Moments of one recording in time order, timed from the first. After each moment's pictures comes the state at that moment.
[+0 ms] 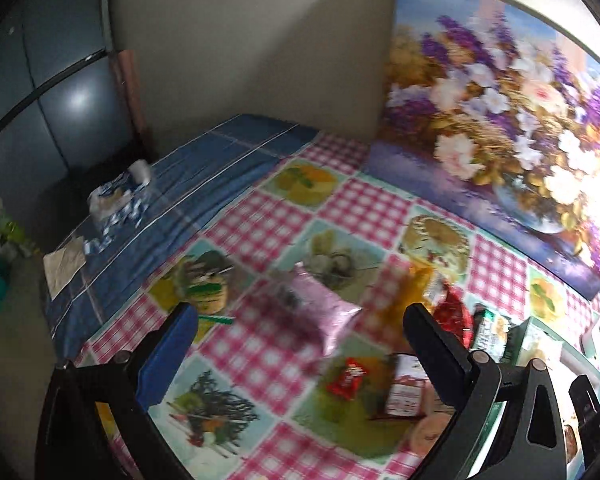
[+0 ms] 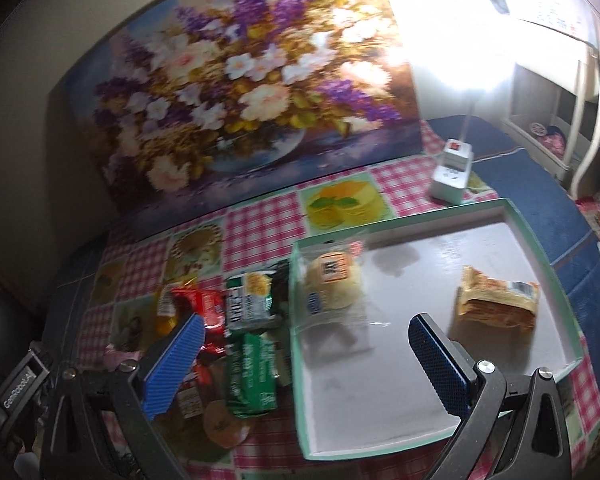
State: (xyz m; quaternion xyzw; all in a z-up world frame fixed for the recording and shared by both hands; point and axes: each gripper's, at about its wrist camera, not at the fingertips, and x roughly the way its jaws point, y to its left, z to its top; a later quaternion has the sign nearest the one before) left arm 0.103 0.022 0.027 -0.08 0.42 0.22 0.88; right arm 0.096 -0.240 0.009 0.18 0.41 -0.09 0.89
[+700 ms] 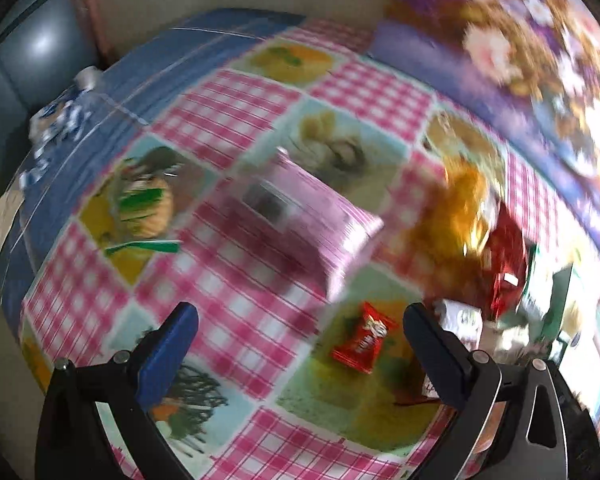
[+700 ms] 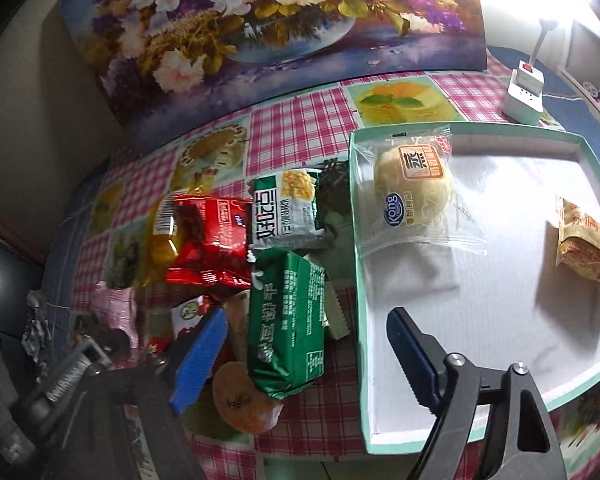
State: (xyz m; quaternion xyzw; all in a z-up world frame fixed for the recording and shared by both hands) left arm 0.141 0.035 -0.076 -0.12 0.56 0.16 0.80; right arm 0.130 -0.201 -0.065 0.18 0.52 -0.04 0.83
